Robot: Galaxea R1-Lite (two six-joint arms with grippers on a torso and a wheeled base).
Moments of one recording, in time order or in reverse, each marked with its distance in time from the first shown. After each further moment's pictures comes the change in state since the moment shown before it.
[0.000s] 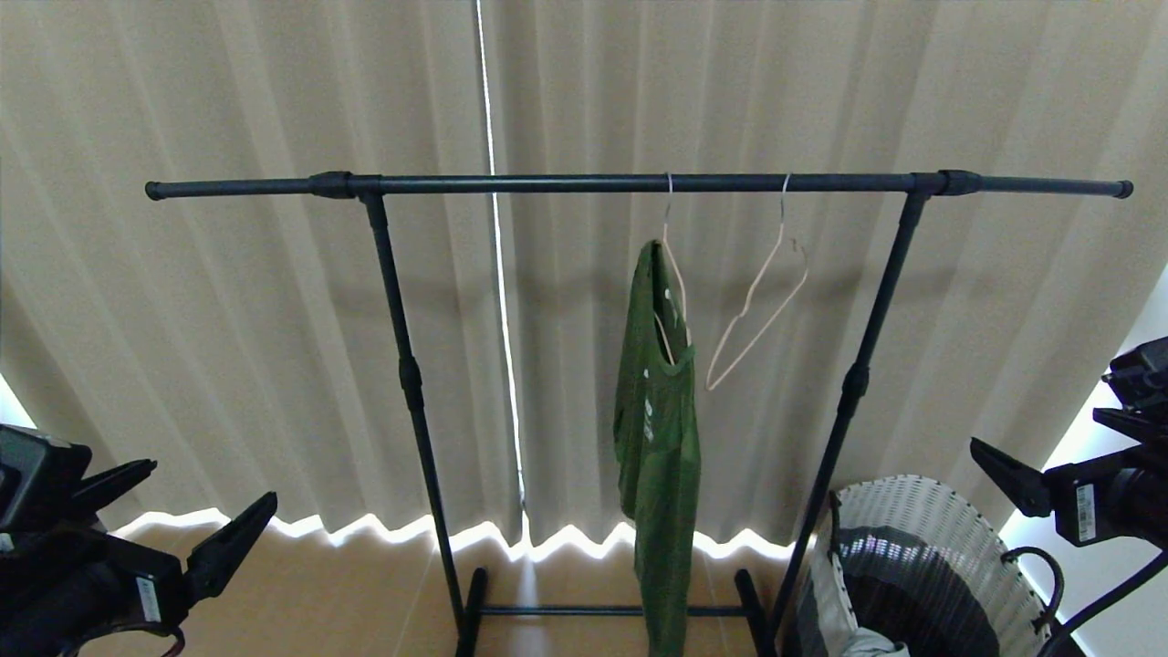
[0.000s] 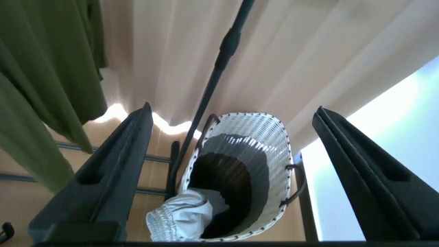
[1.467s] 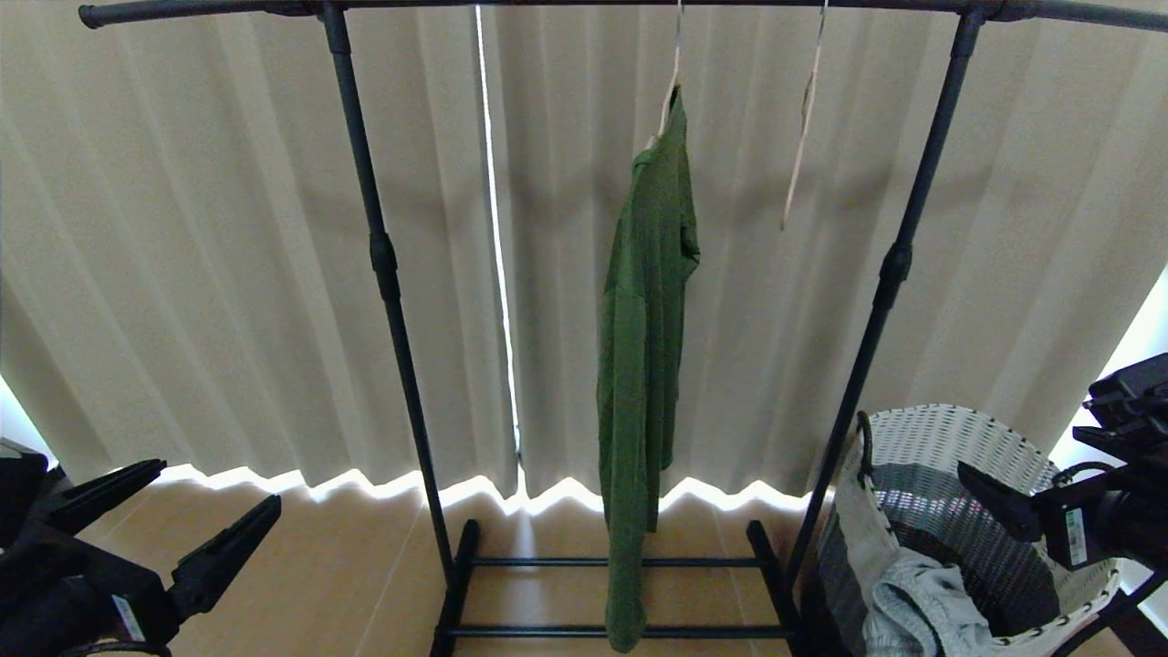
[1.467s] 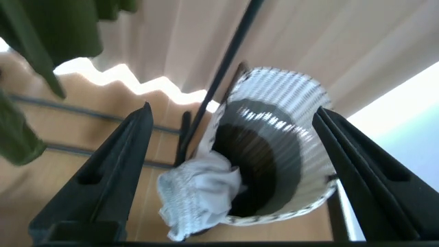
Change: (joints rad) left arm -0.007 -0.064 0.012 0.000 -0.102 -0.068; right arm 0.001 0.008 0.036 0.000 0.053 -0.018
